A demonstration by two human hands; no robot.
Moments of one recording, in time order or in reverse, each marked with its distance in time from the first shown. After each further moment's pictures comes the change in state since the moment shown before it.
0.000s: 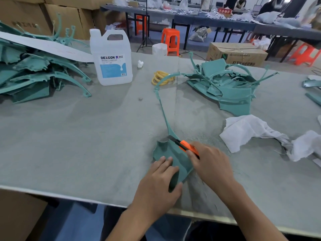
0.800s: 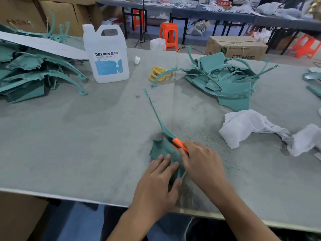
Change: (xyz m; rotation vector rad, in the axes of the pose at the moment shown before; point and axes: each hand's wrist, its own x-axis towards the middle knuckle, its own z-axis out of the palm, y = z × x) left_hand -0.002 0.004 0.007 0.077 0.021 -0.019; right_hand -0.002 -0.015 0.008 -0.014 -0.006 -0.022
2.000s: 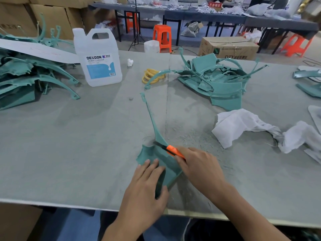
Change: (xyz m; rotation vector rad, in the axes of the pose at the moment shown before) left_hand -0.015 -0.005 -0.010 -0.013 -0.026 -0.056; right_hand -0.008 0.018 0.003 -0.031 0.005 -0.120
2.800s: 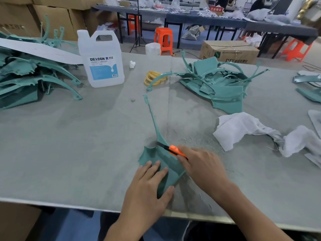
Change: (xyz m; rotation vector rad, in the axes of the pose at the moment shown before) left_hand 0.006 -0.003 0.004 0.045 0.009 -0.063; right_hand 0.004 0.005 -0.007 -0.032 -0.018 -0.047
